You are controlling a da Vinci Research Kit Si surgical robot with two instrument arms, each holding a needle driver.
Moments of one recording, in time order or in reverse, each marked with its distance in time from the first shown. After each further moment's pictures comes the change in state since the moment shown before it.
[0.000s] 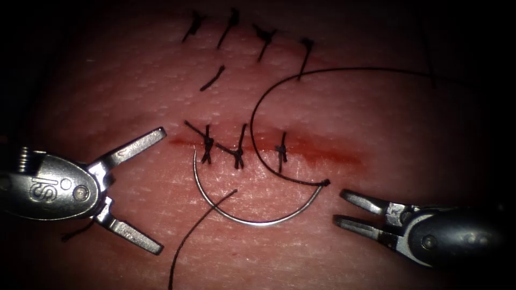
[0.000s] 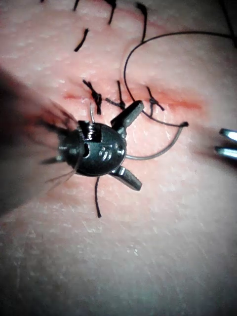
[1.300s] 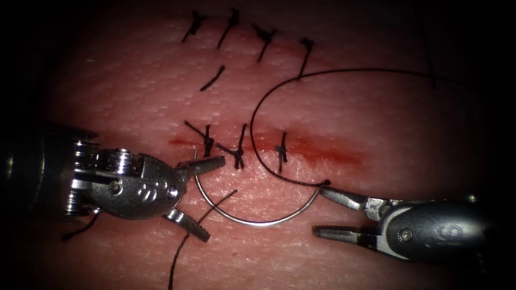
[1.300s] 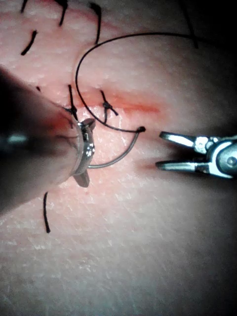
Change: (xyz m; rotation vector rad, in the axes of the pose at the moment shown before) right arm 0.000 0.000 0.002 0.137 -0.029 -0.055; left arm -0.001 -0.001 0.007 -0.156 -0.422 0.031
